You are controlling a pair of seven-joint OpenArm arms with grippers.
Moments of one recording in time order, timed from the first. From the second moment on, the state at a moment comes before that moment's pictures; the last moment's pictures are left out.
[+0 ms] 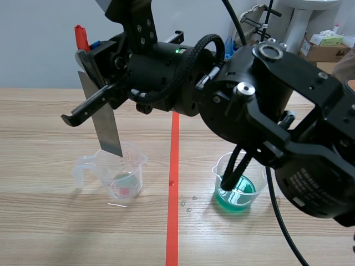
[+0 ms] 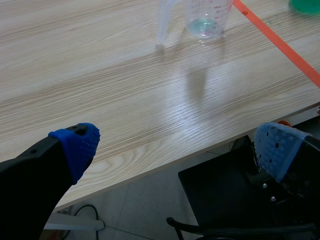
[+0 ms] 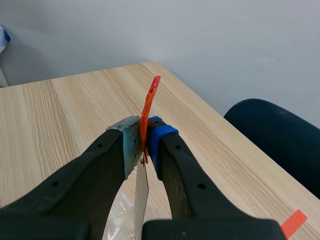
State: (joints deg) left arm 80.4 -27.5 -24.4 91.3 -6.7 -23.0 -54.7; right arm 12.7 15.5 -41.8 105.2 16.4 12.9 -11.3
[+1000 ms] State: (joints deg) left arm 80.4 -27.5 -24.4 91.3 -6.7 -23.0 -54.7; right arm 12.7 12.9 -41.8 87.7 11.1 17.3 1.7
